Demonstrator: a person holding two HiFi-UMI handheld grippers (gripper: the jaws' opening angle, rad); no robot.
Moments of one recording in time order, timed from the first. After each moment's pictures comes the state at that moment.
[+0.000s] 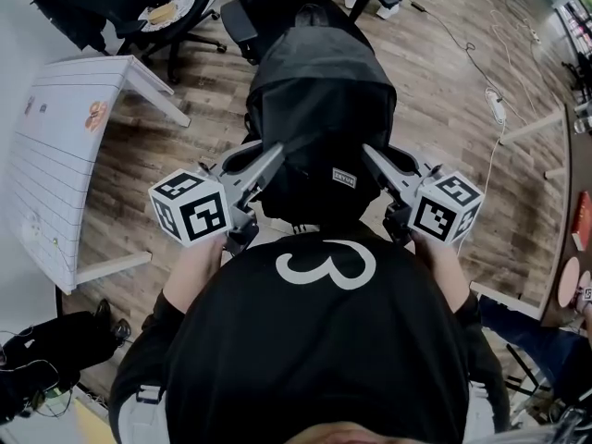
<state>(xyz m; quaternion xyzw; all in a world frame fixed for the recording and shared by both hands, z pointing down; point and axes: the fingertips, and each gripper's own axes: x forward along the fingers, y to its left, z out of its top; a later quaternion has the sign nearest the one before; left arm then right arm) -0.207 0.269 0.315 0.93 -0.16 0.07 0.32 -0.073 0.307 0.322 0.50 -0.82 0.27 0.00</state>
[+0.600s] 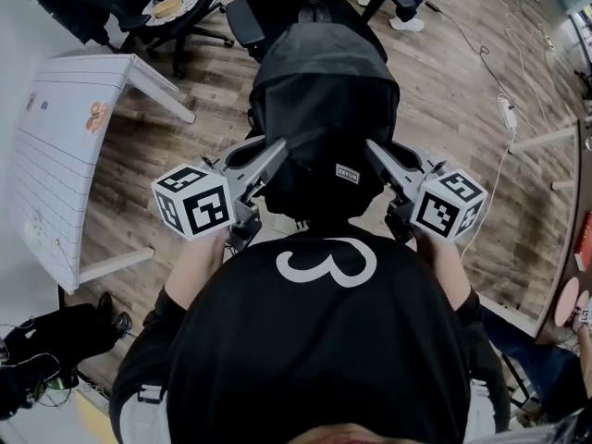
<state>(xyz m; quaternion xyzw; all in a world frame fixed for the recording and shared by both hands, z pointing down) -0.170 0.182 0.333 0.92 -0.19 0.08 0.34 -0.033 0.213 0.340 0.48 -0.83 0.29 0.00</state>
